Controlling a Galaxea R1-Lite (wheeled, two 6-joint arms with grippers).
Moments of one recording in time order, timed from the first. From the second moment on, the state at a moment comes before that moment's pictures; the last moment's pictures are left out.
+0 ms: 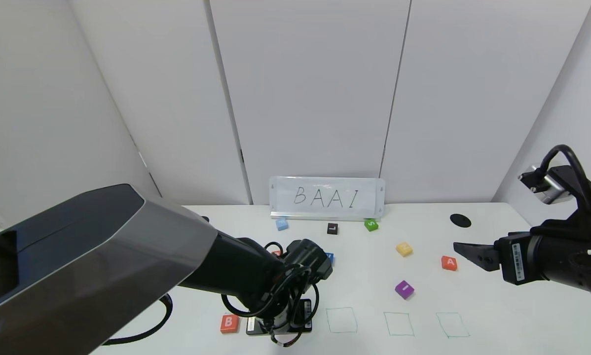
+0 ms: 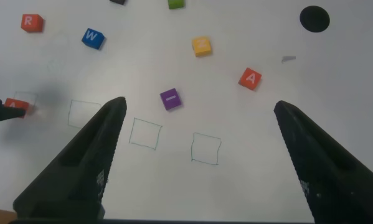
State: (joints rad) left arm -0.73 2.19 -1.24 0.34 0.21 -0.75; right arm 0.40 1.39 -0.80 -0.01 -0.18 0.13
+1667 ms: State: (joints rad) left arm -0.71 2.22 -1.25 0.32 0.21 -0.75; right arm 0.41 1.39 -0.80 -0.01 -0.18 0.13
